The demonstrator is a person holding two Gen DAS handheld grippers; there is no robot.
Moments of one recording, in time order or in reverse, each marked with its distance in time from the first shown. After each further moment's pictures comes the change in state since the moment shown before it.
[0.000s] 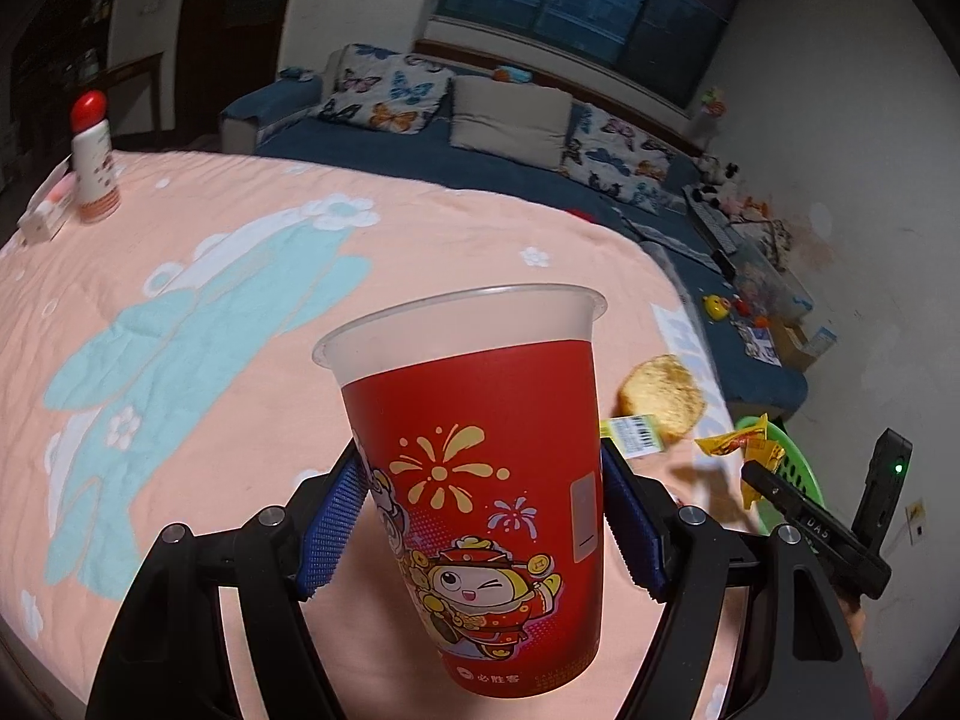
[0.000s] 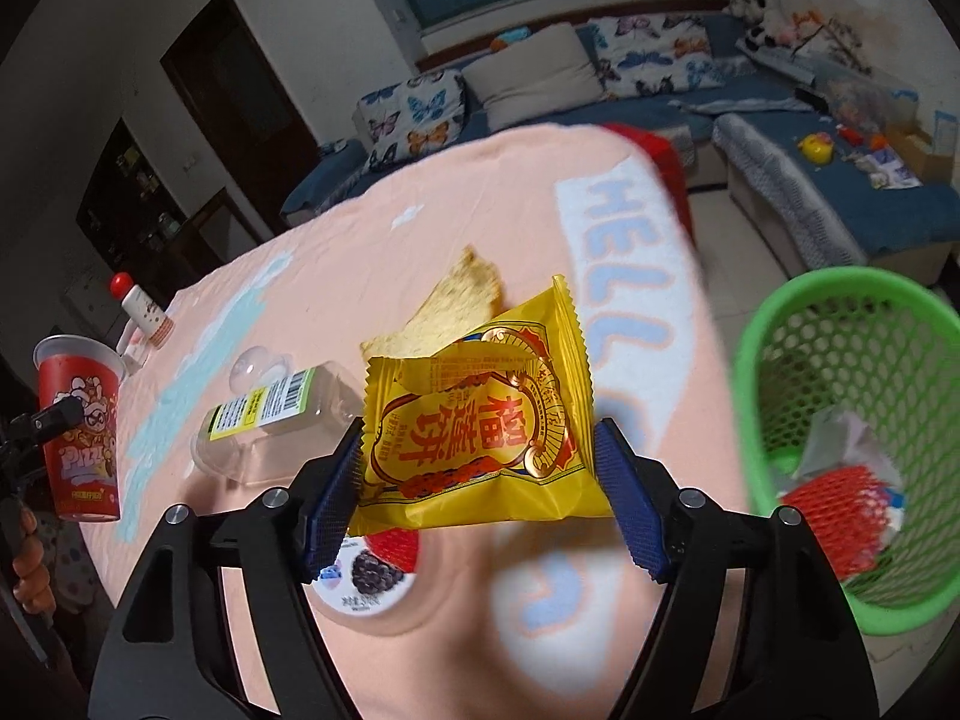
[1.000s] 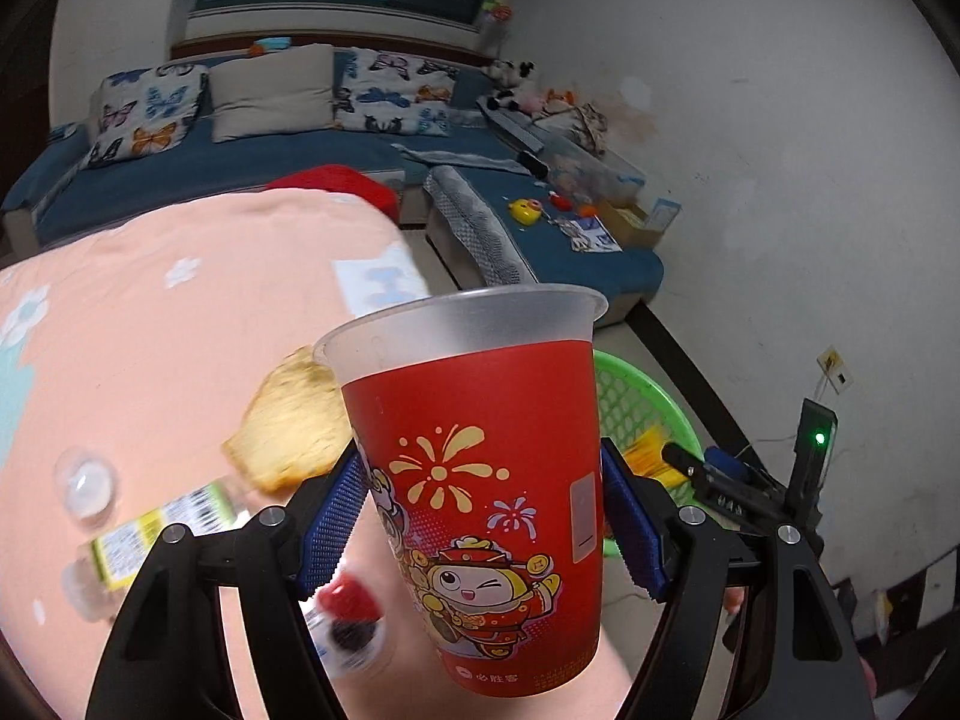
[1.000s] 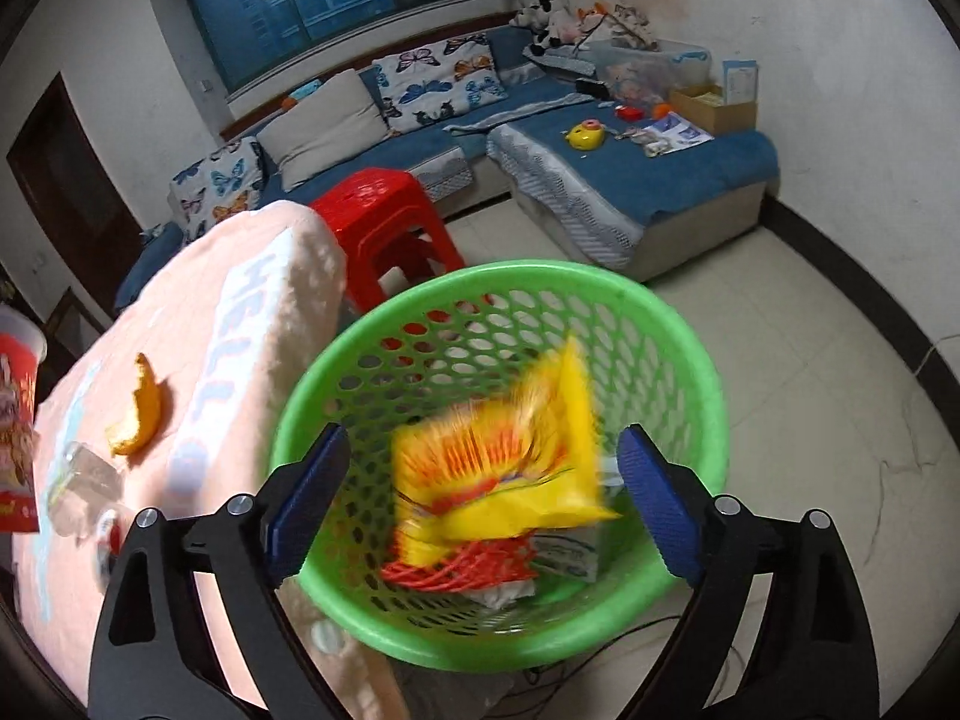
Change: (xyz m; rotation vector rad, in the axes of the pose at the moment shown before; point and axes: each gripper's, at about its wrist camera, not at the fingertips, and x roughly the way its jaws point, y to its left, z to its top) left arm 0.085 -0.242 0.002 0.338 0.148 -0.331; right arm -0.080 -0.187 -0.023 0.219 -0.068 -0.367
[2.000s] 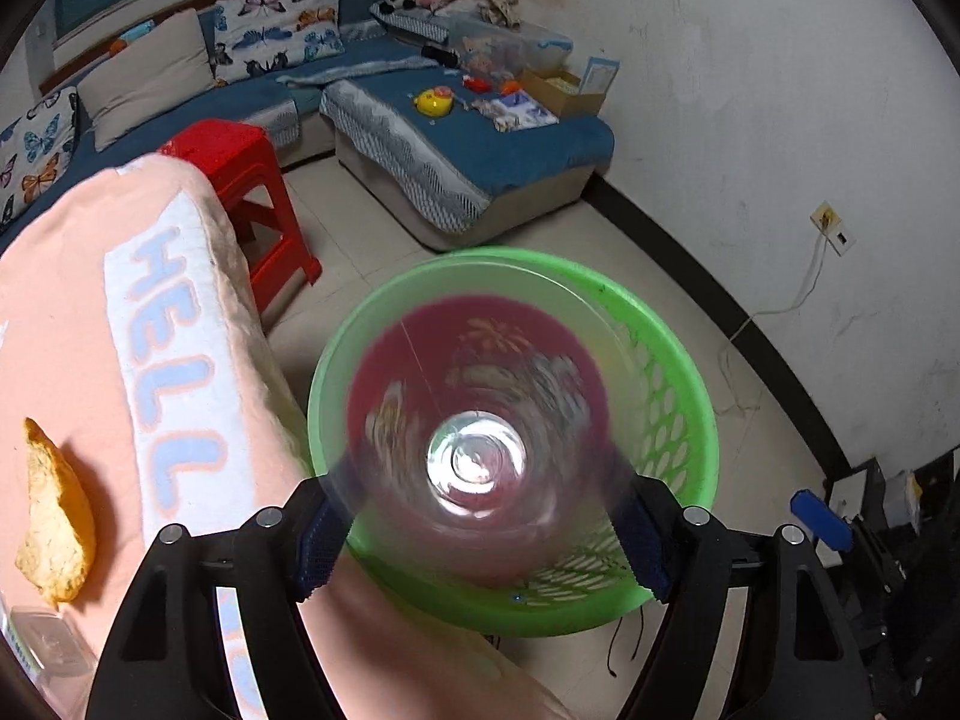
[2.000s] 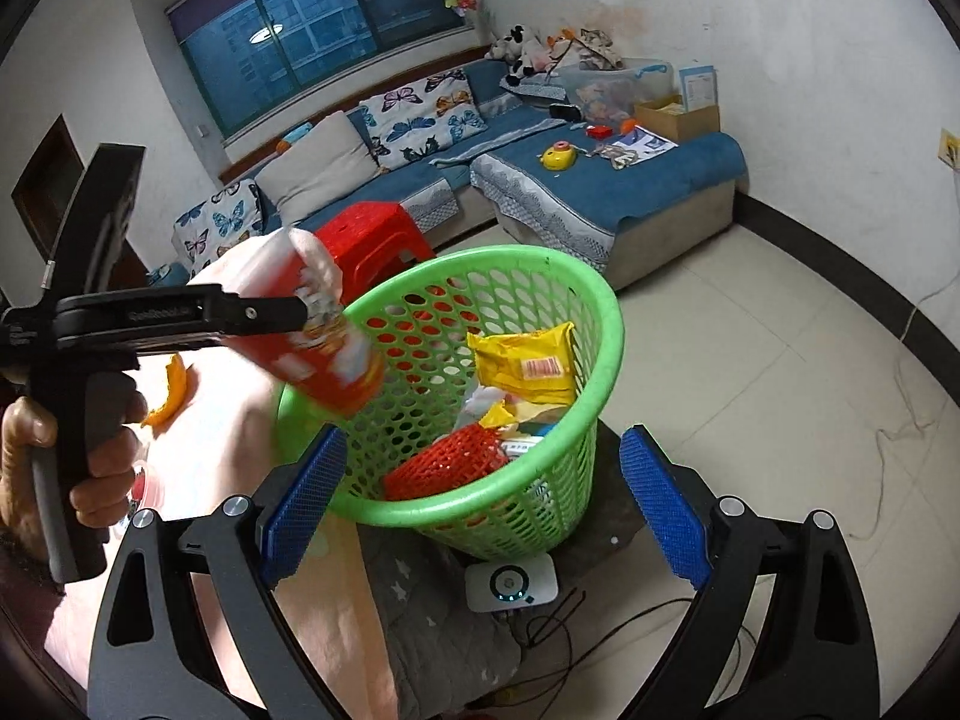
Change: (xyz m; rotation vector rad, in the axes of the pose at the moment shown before) left arm 0.165 -0.104 0.001 0.226 0.260 -0.042; right arm -0.074 -0.034 -0.058 0.077 -0.090 0.019
